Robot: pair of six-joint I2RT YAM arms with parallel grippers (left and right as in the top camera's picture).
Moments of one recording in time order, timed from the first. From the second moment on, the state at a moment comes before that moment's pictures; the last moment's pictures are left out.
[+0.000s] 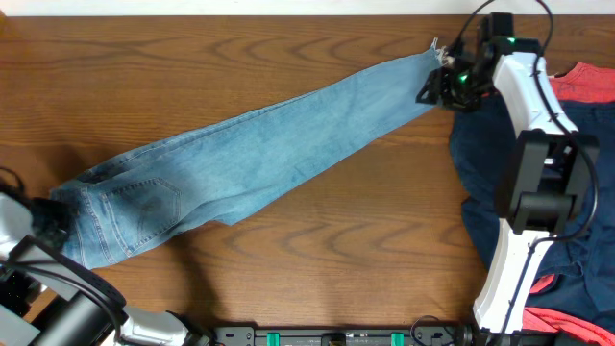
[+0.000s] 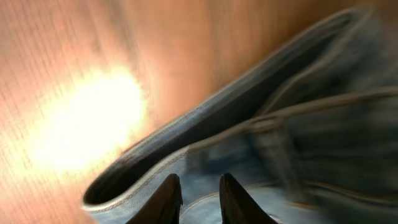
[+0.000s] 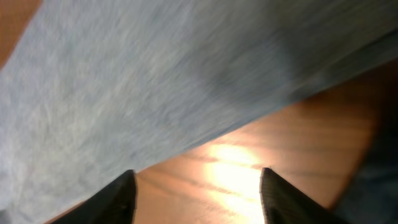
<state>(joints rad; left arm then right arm) 0.89 1.73 1.17 -0.81 0.01 -0.48 -0.04 2.29 1.92 -1.04 -0.41 0.08</state>
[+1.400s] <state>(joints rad) 0.85 1.82 1.18 -0.93 0.00 -0.43 0.94 2.29 1.76 -0.77 -0.53 0.72</state>
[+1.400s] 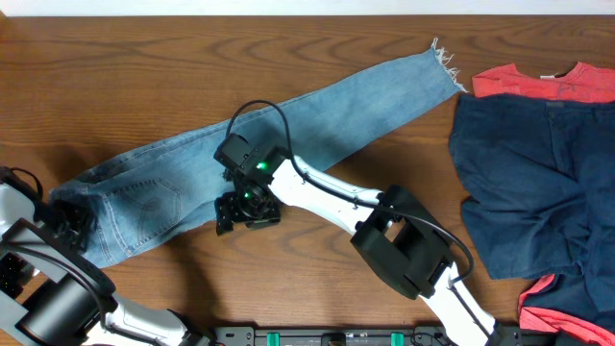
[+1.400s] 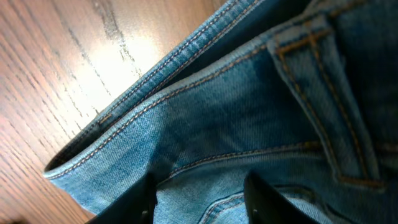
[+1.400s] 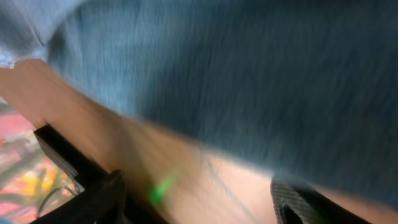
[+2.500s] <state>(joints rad) 0.85 1.82 1.22 -0.97 0.23 -0.35 0.83 2.19 1.72 -1.07 -0.49 0.29</state>
